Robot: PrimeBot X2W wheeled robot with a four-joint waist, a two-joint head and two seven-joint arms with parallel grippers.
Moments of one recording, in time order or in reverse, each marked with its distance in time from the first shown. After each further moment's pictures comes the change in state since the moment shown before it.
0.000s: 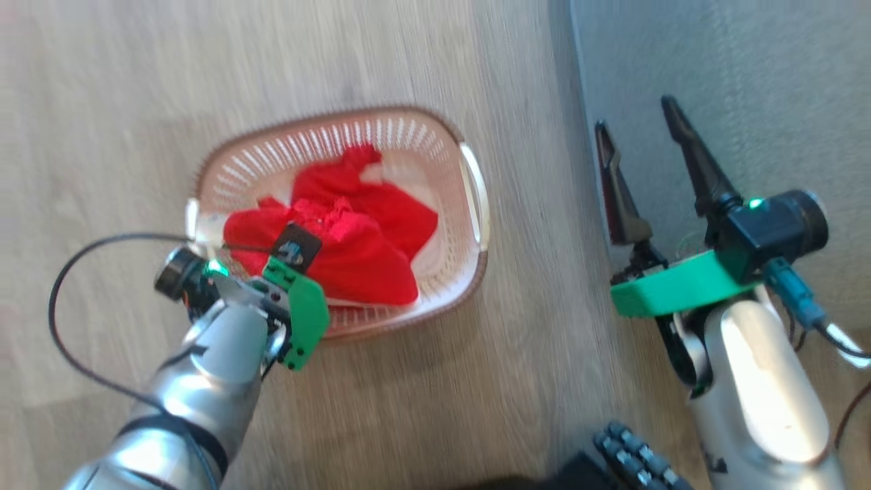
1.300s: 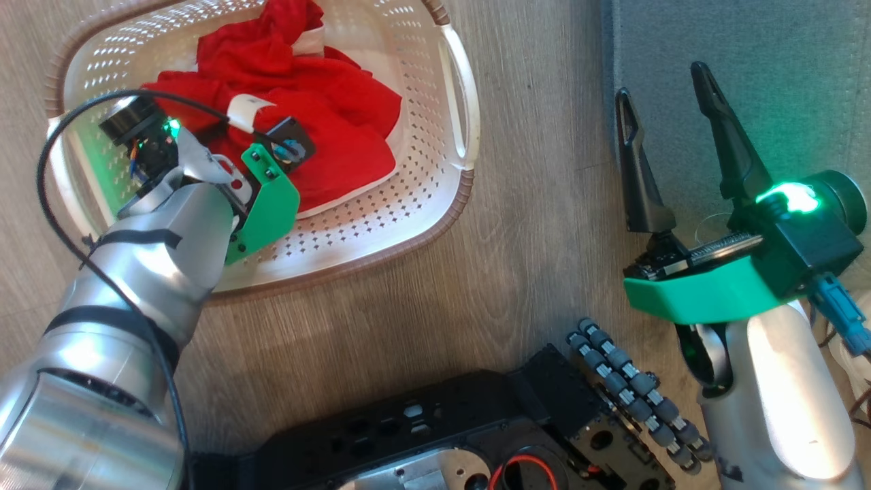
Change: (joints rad) left arm -0.263 0.071 -0.116 -0.007 0.299 -0.049 0.154; right arm 0.032 0.000 -0.004 -0.173 0.009 0.000 0.000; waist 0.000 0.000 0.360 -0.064
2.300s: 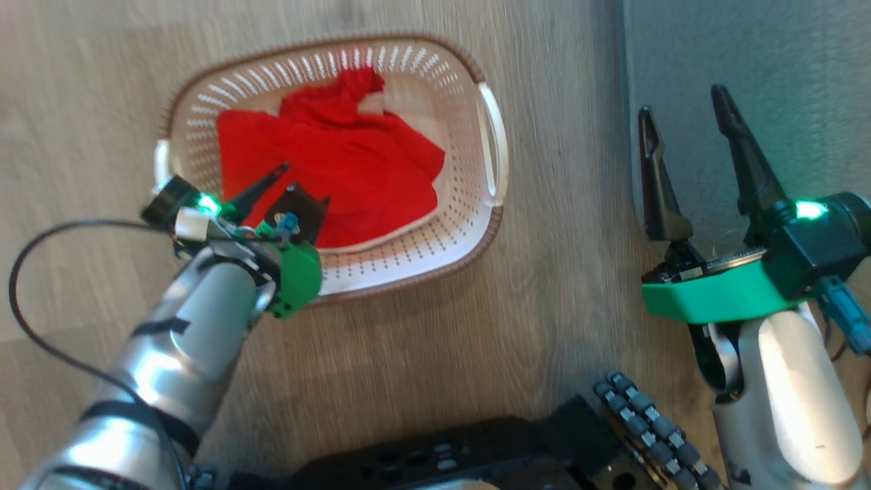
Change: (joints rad) left arm 0.325 0.028 0.193 -0.347 -0.119 0.060 -0.264; right arm 0.031 0.000 -0.058 0.048 -0.019 0.000 0.003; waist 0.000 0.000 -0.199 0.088
